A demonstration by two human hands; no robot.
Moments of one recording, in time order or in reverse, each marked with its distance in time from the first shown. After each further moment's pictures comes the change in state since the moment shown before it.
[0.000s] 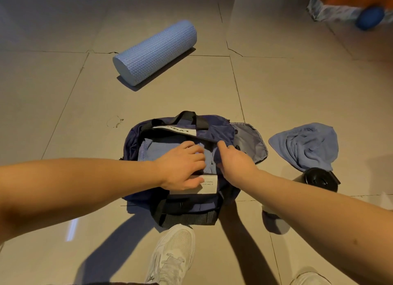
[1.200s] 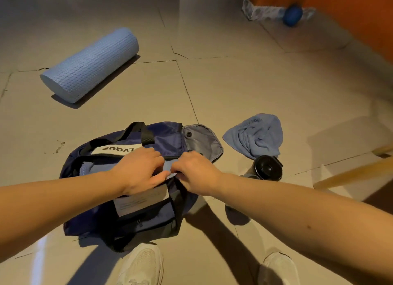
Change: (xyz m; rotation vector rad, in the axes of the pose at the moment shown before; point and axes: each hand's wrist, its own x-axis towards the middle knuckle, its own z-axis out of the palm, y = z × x) left_hand 0.045 0.004 -0.019 -0.074 -0.091 -0.220; right_hand -0.024 0.042 -0.003 0.111 0.175 -0.377
